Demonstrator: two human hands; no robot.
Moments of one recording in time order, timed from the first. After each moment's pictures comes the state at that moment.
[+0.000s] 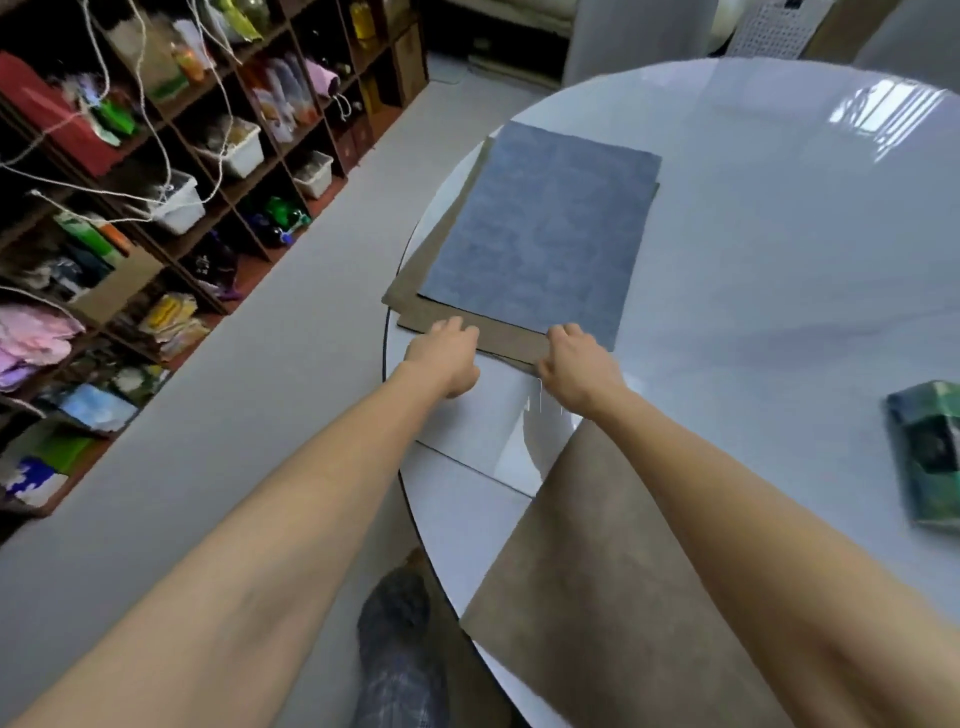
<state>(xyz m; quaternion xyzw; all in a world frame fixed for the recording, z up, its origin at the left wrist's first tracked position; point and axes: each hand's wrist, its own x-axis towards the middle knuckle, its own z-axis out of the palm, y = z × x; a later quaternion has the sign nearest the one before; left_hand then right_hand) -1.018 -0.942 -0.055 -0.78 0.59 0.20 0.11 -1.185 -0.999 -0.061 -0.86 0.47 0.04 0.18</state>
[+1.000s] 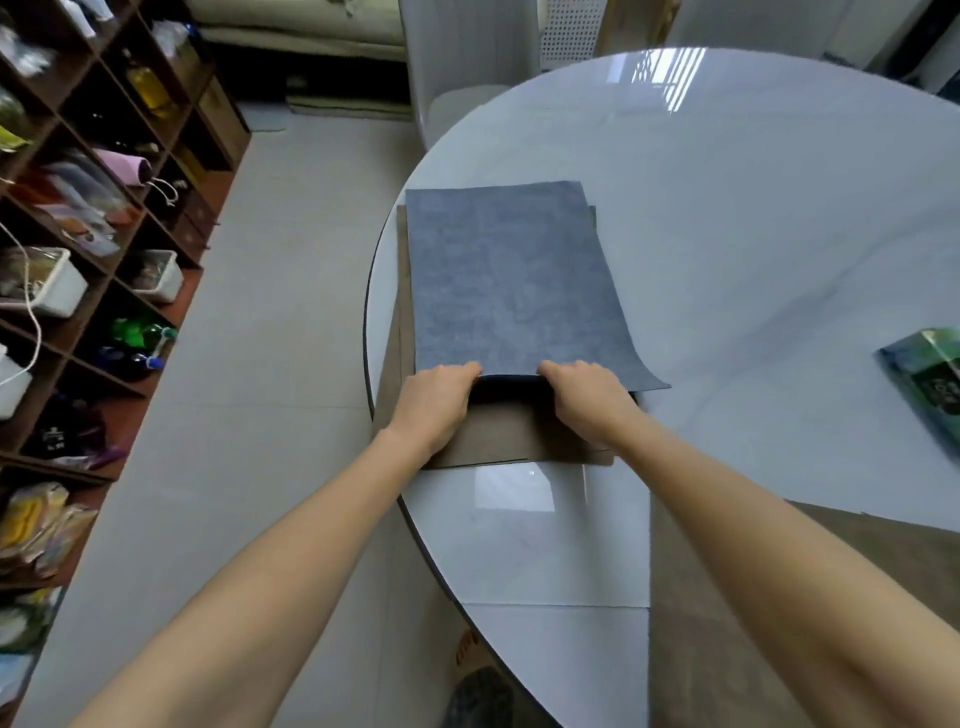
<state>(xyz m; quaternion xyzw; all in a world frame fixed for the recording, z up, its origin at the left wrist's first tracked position) -0.905 -1.063 -0.098 -0.62 0.78 0.12 0.00 -1.104 -1.076 -0.086 -0.81 0.57 0.07 0.11</state>
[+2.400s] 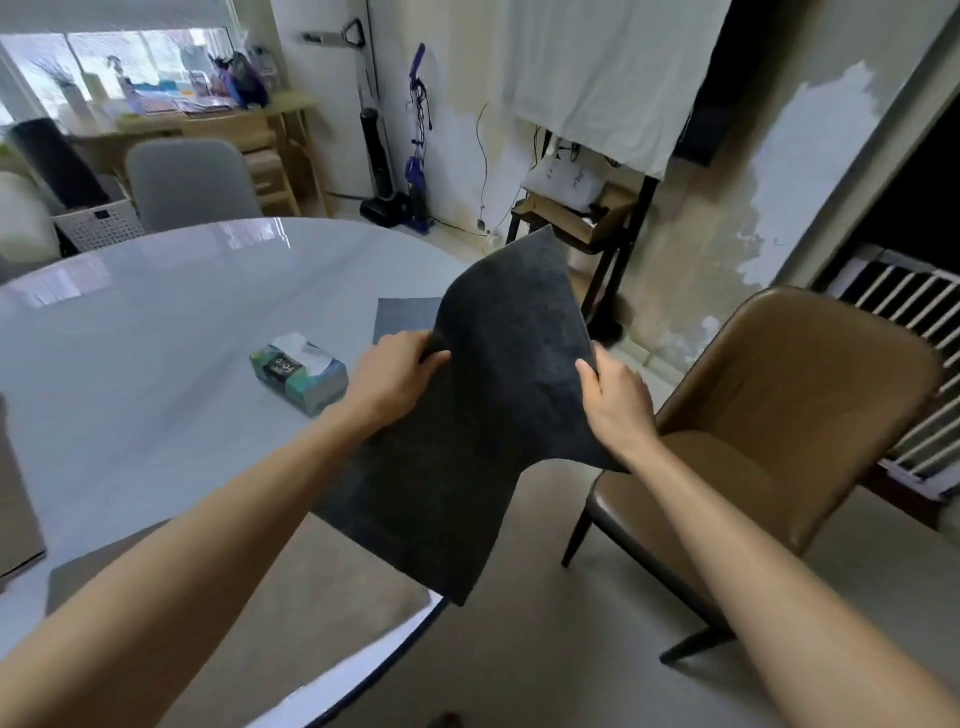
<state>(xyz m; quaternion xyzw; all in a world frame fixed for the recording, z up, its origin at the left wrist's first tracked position) -1.555 -0.761 0.128 -0.32 0.91 0.22 -0.15 -1.728 -0.594 0.098 -0.40 0.85 -0.35 0.00</state>
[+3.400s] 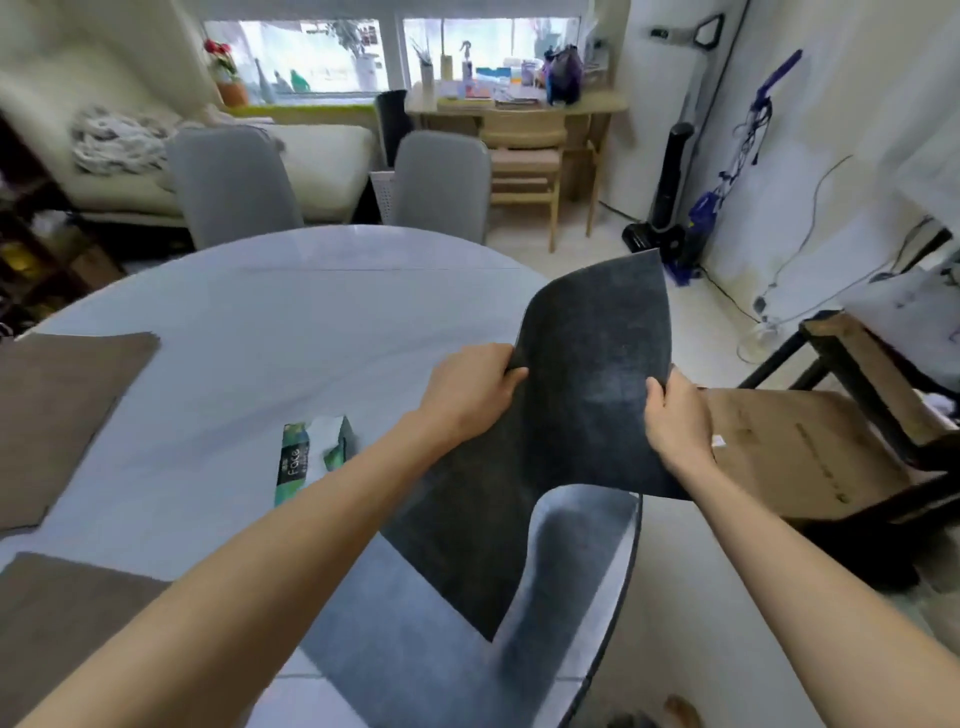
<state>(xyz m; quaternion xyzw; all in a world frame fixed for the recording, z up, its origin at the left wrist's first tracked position) -1.819 -1.055 0.118 -0.58 0.79 0.12 -0.15 -2.045 -1.051 0.060 -0.53 0.77 -0.32 0.15</state>
